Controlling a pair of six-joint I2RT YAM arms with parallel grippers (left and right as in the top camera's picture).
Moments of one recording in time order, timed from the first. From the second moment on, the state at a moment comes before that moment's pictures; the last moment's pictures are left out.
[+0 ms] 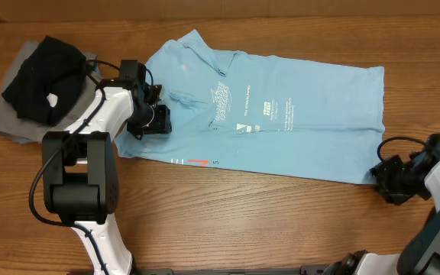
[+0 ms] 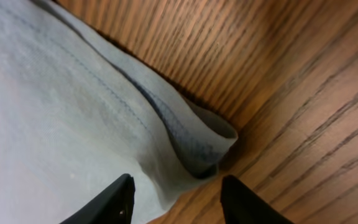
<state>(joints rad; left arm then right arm) -0.04 2.05 1.39 -0.79 0.22 -0.02 -0.59 1.56 0.80 -0.72 -0.26 0.46</state>
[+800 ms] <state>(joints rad) 0.03 2.05 1.39 -0.80 0.24 -0.03 -0.63 1.56 0.76 -0.86 -0.07 0.62</state>
